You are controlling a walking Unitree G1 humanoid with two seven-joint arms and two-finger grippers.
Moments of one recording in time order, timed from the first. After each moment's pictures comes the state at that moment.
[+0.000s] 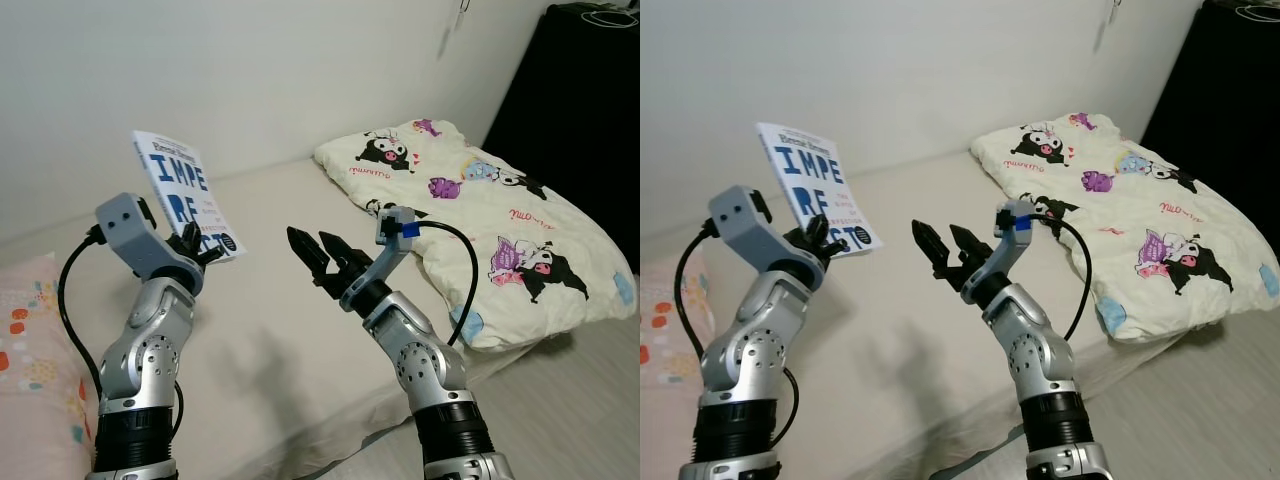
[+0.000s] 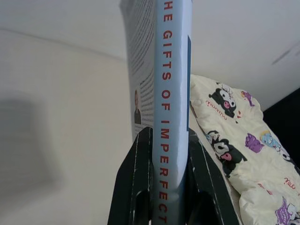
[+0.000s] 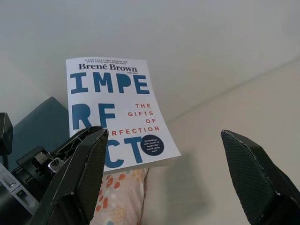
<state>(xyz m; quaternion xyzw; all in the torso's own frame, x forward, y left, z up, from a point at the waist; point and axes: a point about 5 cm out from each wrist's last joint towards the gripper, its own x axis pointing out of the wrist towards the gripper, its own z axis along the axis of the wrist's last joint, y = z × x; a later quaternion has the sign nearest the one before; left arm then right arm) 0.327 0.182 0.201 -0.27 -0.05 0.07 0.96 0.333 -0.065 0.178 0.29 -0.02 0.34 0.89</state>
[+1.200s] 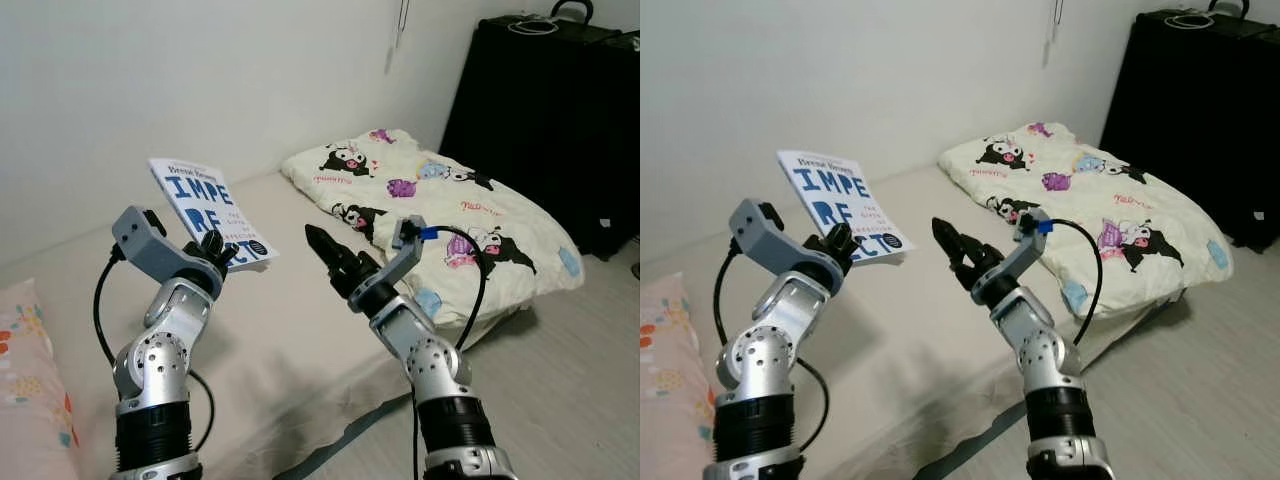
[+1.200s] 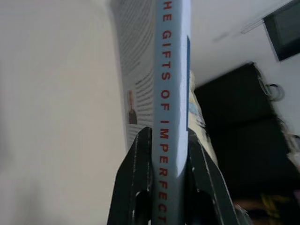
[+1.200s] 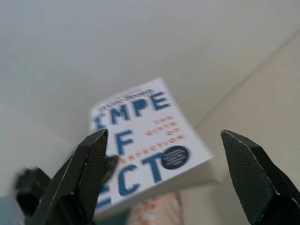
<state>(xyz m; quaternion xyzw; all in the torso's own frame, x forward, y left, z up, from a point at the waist) 0.324 0.143 0.197 -0.49 0.04 0.02 0.87 0.347 -0.077 0.169 0.44 0.02 0.30 0.84</state>
